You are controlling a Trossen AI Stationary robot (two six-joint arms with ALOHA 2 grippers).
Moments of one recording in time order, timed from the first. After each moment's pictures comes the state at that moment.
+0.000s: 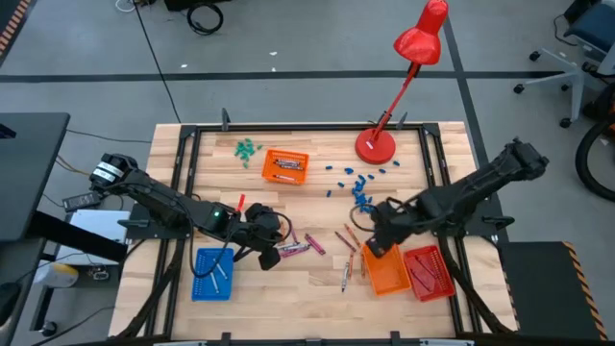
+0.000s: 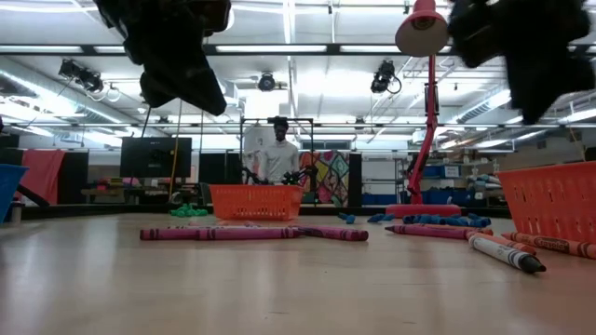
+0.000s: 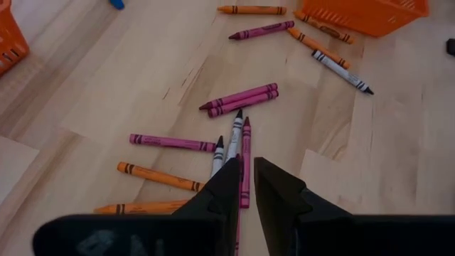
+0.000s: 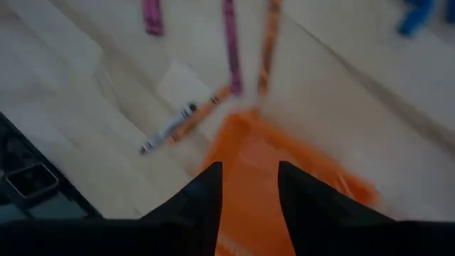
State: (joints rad) left arm -0.37 1.42 0.91 -0.35 -0.33 -0.69; right arm 0.39 1.30 0.93 -0.82 0.03 1.32
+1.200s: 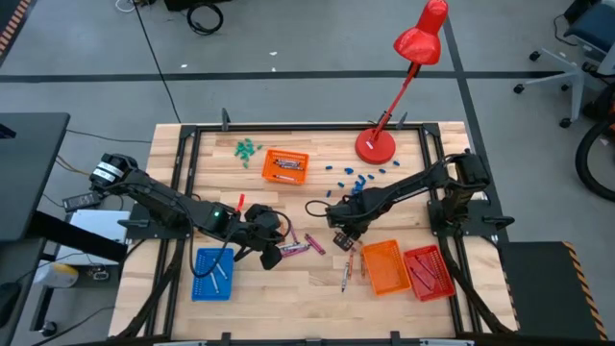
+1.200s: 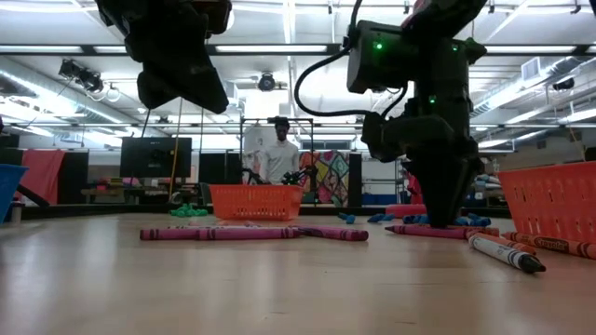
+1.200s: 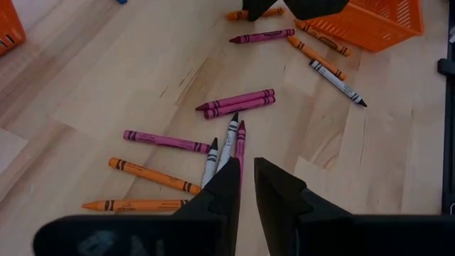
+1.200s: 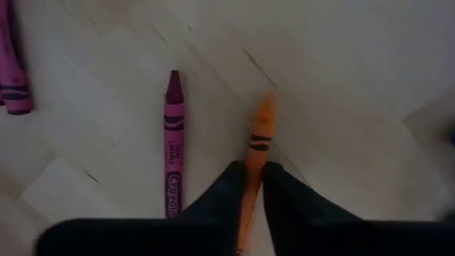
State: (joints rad) left arm -0.37 1.42 0.91 -0.33 -0.33 -0.77; right arm 0.11 1.82 1.05 -0.67 -0.07 0.83
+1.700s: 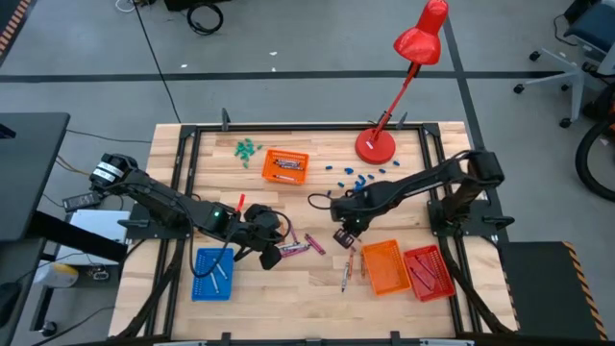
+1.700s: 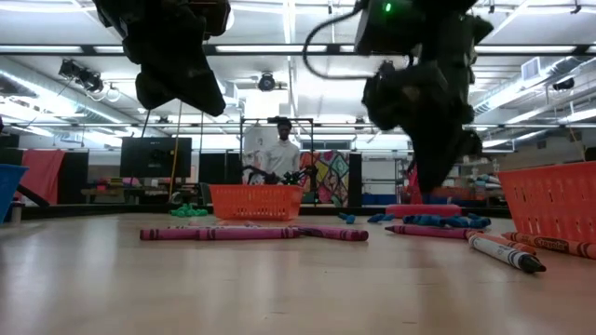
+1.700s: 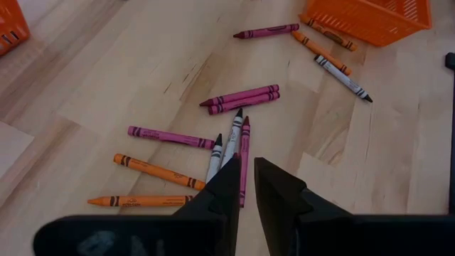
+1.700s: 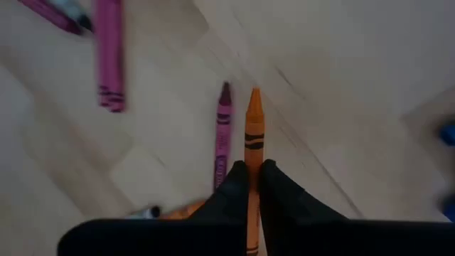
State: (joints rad) left arm -0.37 1.42 0.91 -0.35 -0.33 -0.76; right arm 0.10 1.68 1.04 -0.67 -0.11 0.85
